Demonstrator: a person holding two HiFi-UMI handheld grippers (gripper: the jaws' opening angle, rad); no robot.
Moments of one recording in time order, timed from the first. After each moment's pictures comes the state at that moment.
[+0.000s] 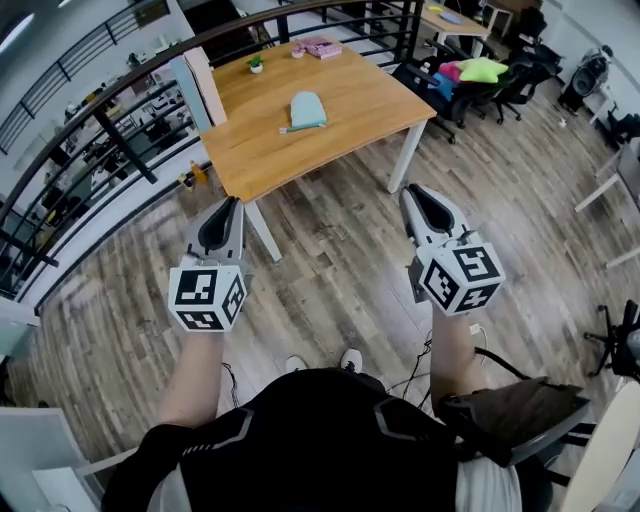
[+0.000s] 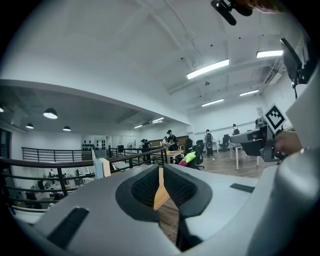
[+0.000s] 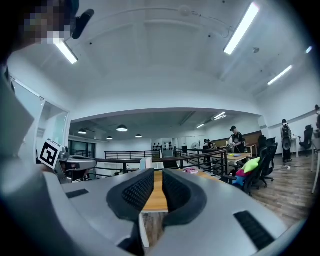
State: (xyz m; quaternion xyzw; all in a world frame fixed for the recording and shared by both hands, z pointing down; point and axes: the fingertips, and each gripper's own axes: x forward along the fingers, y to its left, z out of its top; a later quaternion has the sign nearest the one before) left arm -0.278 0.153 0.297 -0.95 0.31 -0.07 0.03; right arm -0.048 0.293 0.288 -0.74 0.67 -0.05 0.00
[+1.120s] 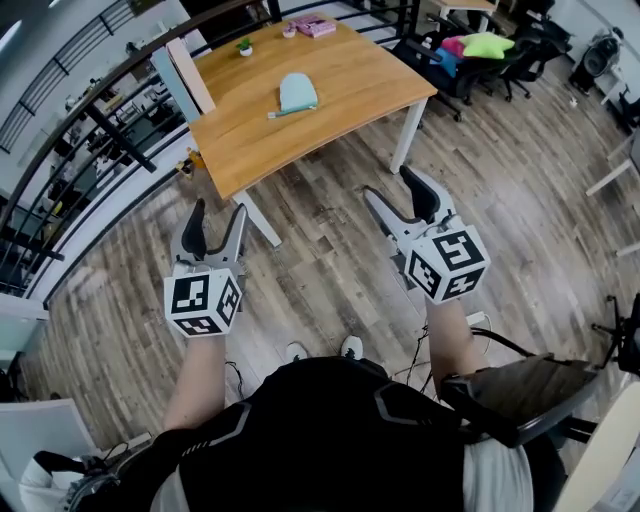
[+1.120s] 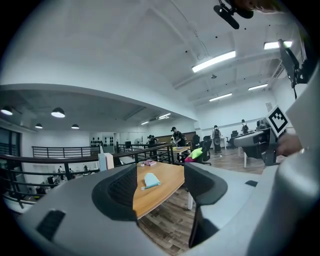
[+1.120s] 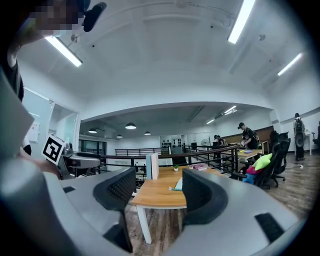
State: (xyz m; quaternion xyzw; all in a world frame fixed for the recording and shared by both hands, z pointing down) left arm -0.245 0.152 0.327 -0.93 0.36 -0.09 0.02; right arm -0.019 0.268 0.328 -0.69 0.72 -0.06 -0.01
